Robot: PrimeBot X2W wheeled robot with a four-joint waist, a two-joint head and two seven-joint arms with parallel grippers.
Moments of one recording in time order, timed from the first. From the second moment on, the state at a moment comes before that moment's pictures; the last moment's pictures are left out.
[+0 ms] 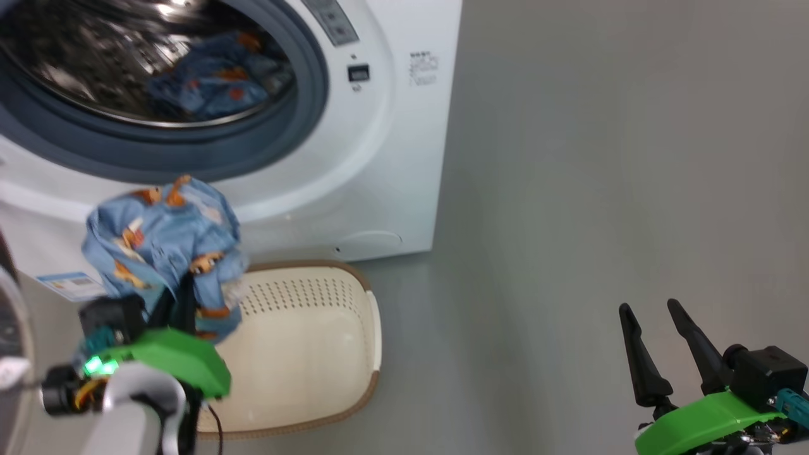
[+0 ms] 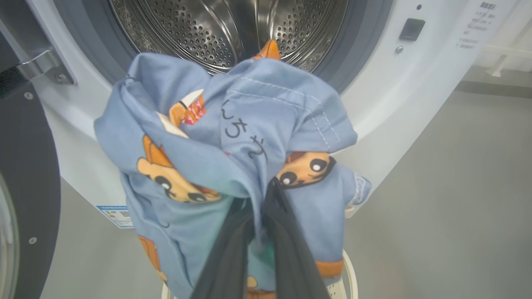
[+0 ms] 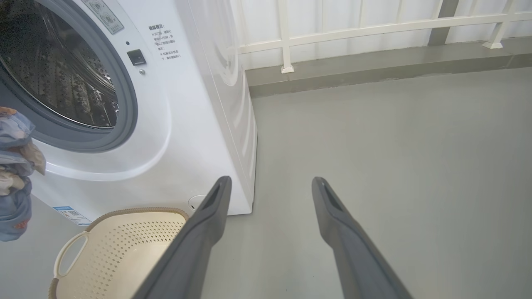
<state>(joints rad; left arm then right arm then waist) -0.30 0.21 -0.19 0.33 -0.40 0.10 0.03 0.09 -0.04 -0.04 -0.08 0.23 0.13 0.03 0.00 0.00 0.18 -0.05</state>
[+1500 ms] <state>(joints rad) -1.44 0.60 -0.10 0.66 -0.36 0.02 0.14 -0.25 -0.04 0.14 0.21 0.45 0.13 -0.24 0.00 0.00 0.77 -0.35</state>
